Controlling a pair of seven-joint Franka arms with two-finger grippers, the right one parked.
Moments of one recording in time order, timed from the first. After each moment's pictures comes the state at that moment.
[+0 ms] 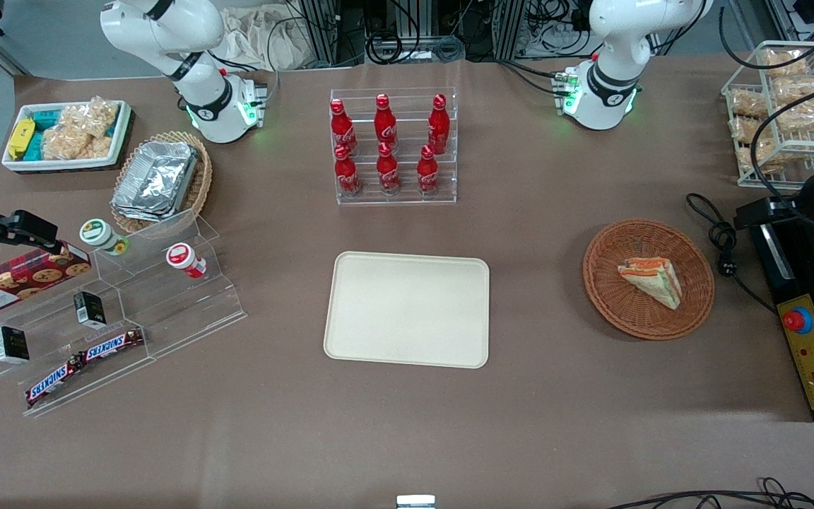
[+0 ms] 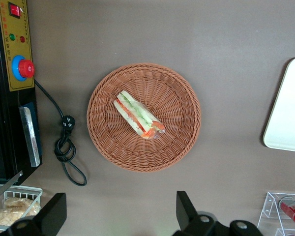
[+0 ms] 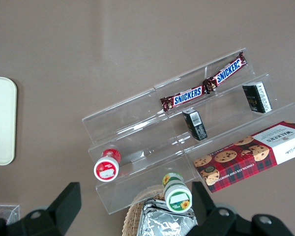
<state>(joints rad) 0.20 0.08 -0.14 -1.60 -0.01 1.59 -0.02</state>
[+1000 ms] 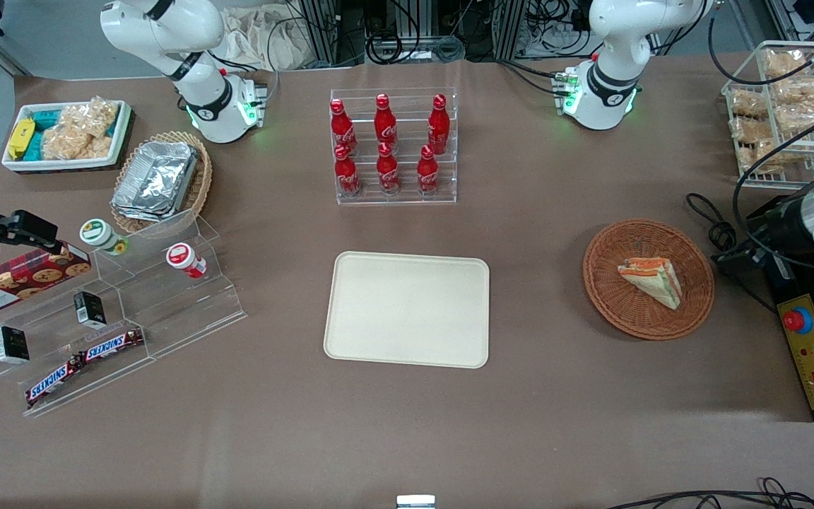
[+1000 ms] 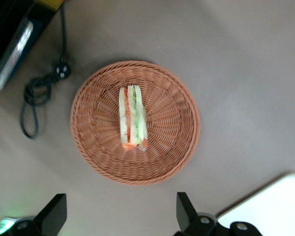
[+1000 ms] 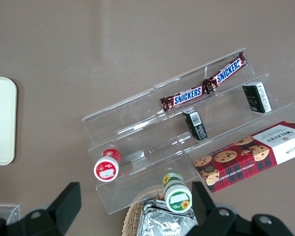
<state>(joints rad) 0.20 0.13 -0.15 -1.75 0.00 1.78 -0.85</state>
